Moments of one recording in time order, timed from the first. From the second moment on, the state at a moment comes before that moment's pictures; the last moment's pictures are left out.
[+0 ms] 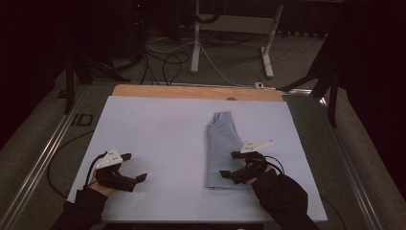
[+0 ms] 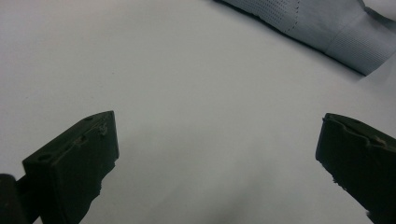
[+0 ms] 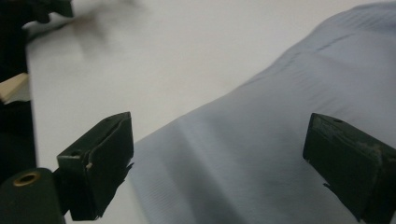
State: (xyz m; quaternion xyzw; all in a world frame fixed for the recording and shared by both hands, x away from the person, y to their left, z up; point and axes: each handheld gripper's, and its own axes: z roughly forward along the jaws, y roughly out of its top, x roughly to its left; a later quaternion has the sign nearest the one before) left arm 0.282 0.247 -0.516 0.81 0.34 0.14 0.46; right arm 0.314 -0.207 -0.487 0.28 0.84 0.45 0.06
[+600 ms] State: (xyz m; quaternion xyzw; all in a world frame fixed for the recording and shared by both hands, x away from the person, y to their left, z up) left arm 0.280 0.248 -0.515 0.81 0.33 0.14 0.47; right arm 0.313 -0.239 -0.489 0.30 0.83 0.46 0.11
